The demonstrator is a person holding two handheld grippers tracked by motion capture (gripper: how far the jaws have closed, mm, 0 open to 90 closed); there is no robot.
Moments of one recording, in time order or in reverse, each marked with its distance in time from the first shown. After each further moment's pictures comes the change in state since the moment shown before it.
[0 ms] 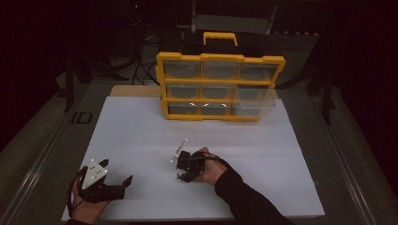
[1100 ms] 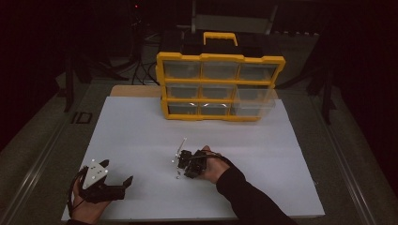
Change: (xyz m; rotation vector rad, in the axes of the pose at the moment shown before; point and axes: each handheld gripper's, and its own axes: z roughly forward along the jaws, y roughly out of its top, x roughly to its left) left arm 0.000 -0.001 0.001 0.006 -0.006 0.001; right arm -0.002 0.001 -0.010 0.082 -0.023 -0.023
